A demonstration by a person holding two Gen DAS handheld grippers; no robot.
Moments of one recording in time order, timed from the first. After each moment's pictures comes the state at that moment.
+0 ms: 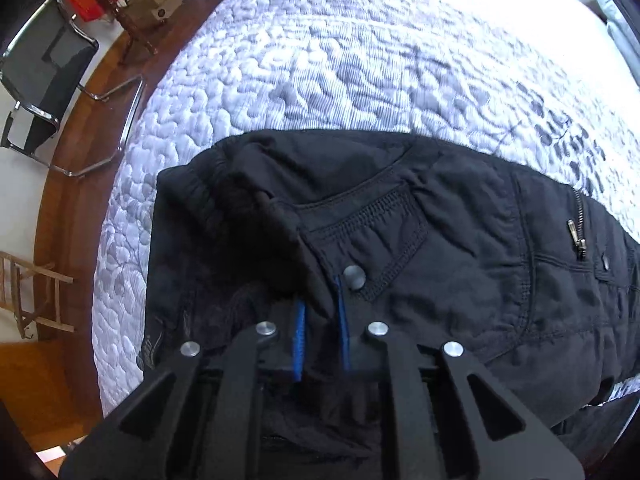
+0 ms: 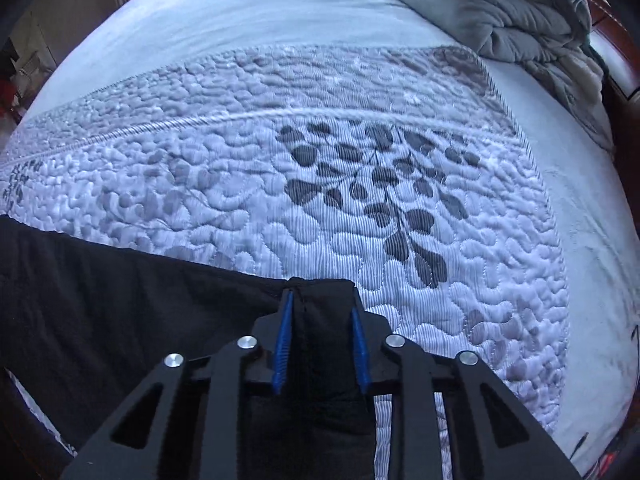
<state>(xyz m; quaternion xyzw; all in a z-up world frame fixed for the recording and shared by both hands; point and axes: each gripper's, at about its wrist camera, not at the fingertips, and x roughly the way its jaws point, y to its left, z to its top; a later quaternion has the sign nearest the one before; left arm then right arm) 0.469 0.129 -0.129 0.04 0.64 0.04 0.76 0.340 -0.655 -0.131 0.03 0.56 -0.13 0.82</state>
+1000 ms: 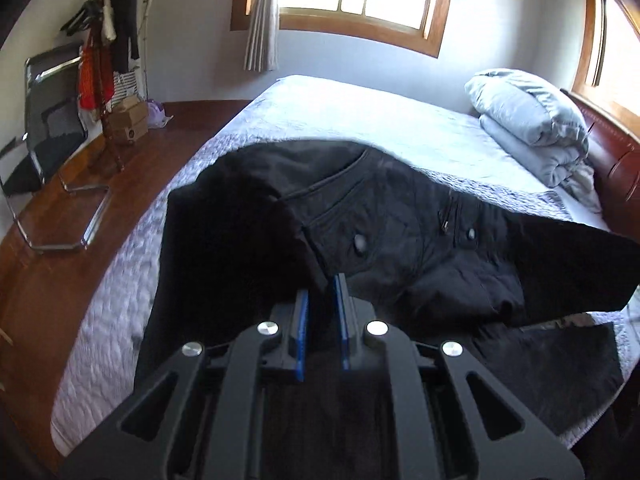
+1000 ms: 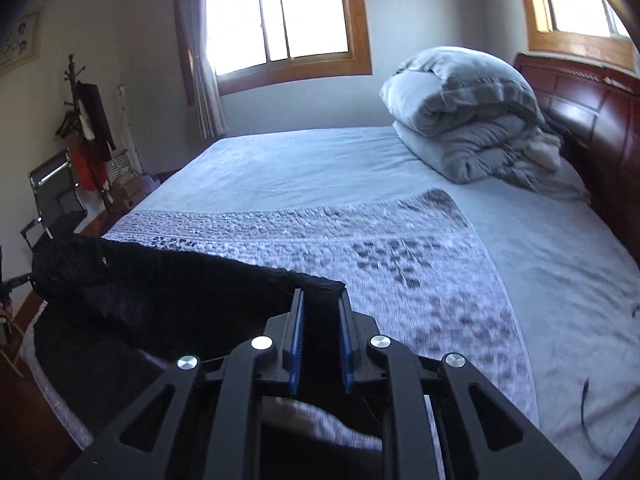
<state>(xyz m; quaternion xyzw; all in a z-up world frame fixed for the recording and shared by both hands) 0.232 0.165 -0.034 -0.03 0.37 -0.11 0.92 0.076 -0.592 0.020 0.08 0.31 -0.06 0.94</state>
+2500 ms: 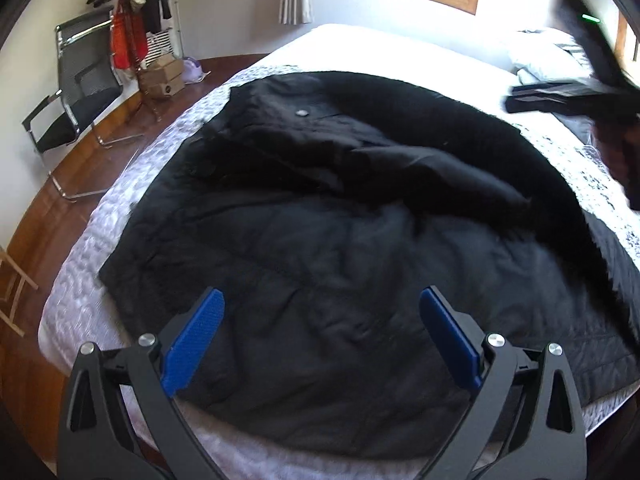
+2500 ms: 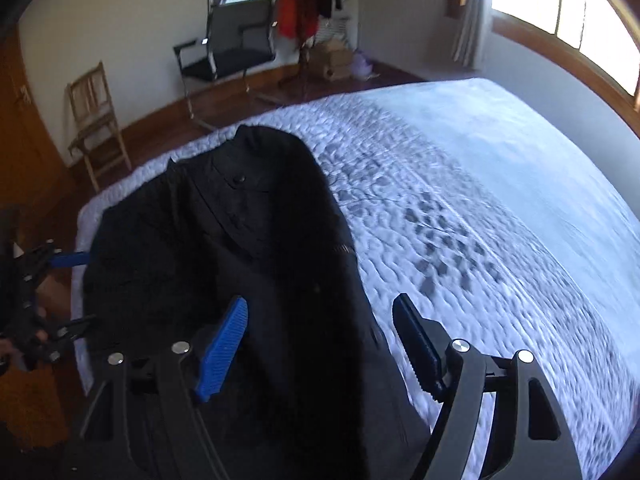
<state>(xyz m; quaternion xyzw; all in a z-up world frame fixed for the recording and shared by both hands) 0.160 0.129 -0.117 -0.01 0.45 -0.02 0.89 0.381 -0.139 -0.088 -0.17 0.44 0.29 0.83</state>
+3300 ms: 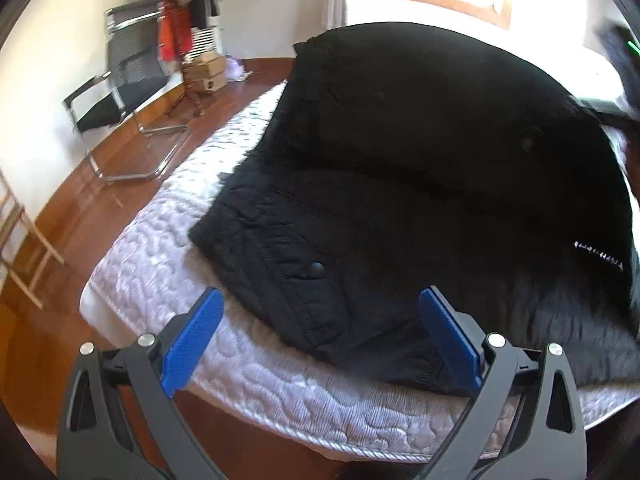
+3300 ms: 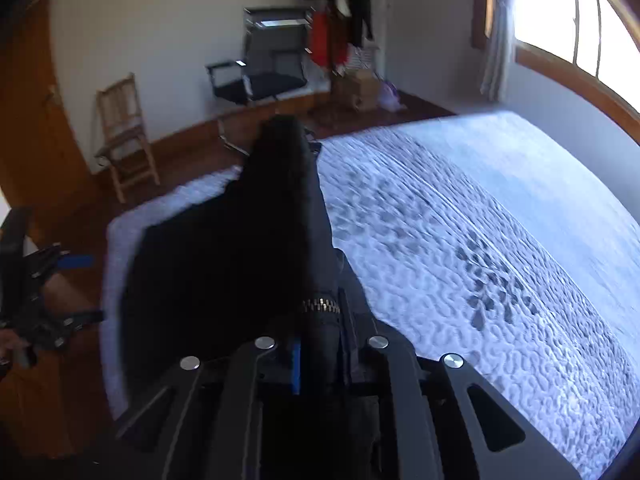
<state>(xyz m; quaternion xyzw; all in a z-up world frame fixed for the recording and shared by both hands) 0.102 0.195 -0.094 -0.03 0.42 0.04 0.90 0.281 -0.103 -0.051 -0.15 0.36 0.37 0.84</state>
